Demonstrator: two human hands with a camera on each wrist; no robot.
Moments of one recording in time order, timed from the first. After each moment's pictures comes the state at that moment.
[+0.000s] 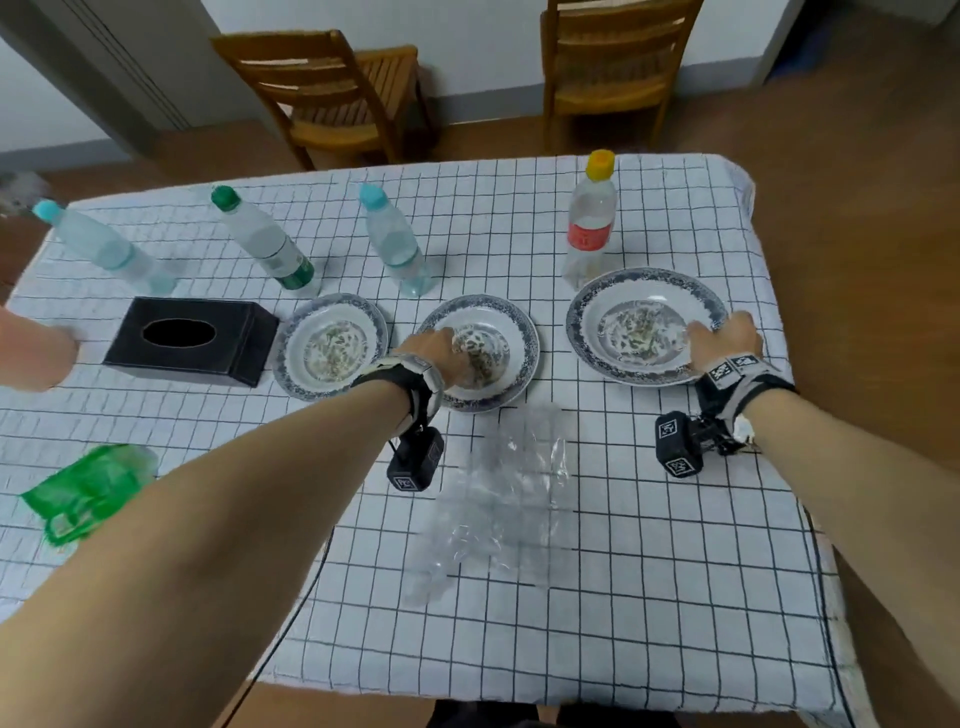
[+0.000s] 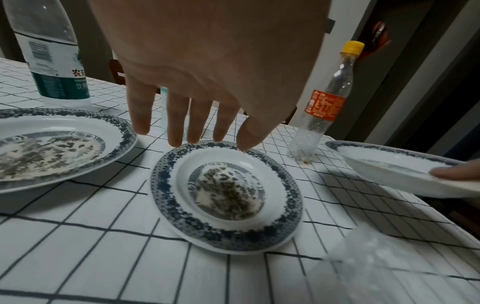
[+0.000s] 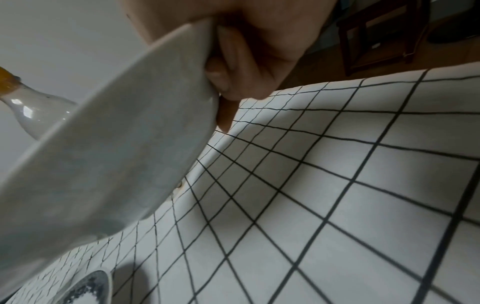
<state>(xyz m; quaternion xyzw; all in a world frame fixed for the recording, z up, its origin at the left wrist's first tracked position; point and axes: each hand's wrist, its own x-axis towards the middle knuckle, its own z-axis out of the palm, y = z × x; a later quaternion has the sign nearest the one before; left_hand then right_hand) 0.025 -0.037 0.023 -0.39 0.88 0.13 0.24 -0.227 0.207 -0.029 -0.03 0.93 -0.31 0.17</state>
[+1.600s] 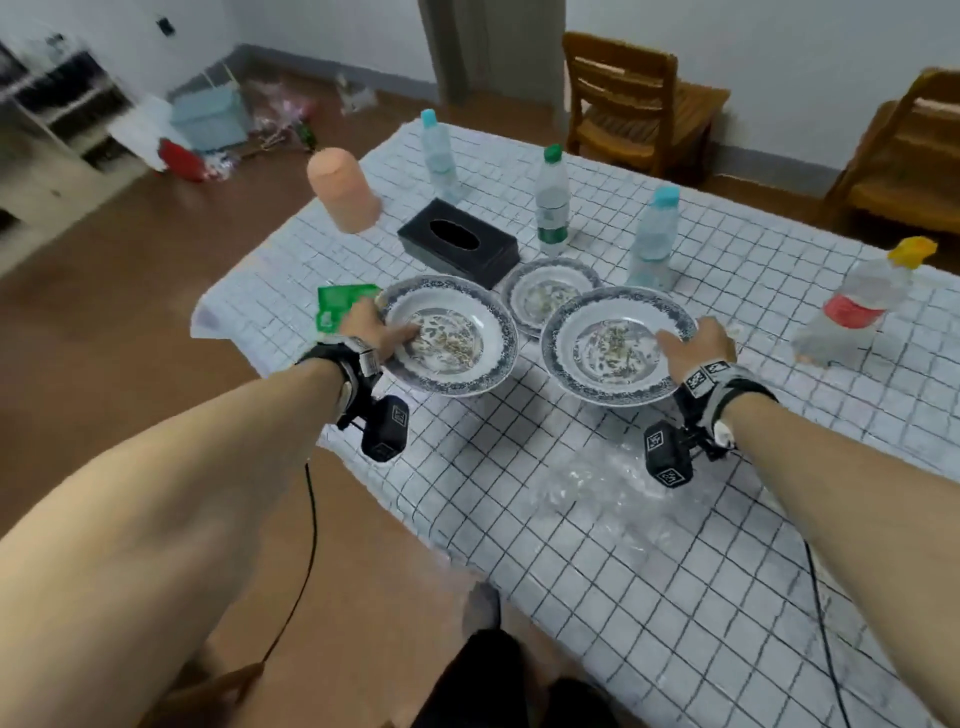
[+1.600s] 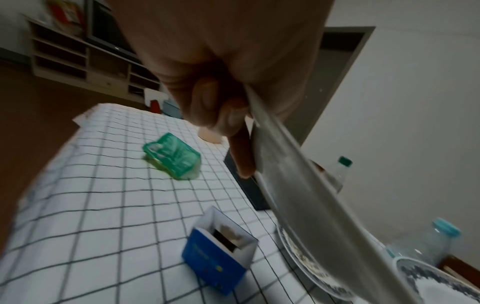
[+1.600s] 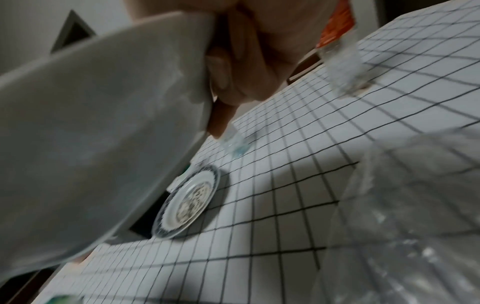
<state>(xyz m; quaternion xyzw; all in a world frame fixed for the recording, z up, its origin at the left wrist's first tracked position) 0.366 -0.024 0.126 -0.74 0.61 0.25 -0.16 -0.021 0.063 0.054 -0.37 0.84 -0.28 0.28</state>
